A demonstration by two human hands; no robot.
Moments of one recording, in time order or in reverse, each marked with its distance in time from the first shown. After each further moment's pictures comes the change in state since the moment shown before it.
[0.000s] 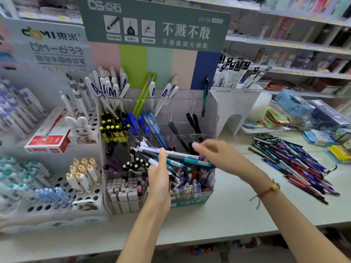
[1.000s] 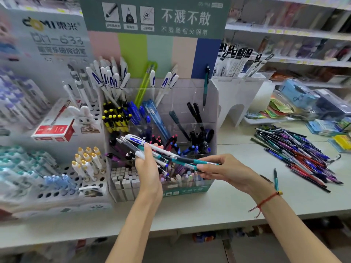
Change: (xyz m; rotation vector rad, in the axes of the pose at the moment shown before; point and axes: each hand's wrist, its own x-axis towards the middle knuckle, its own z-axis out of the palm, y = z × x) left_hand -0.001 0.000 -0.021 -0.010 0.197 0.003; right_hand -0.037 0.030 0.022 0.714 -0.213 0.260
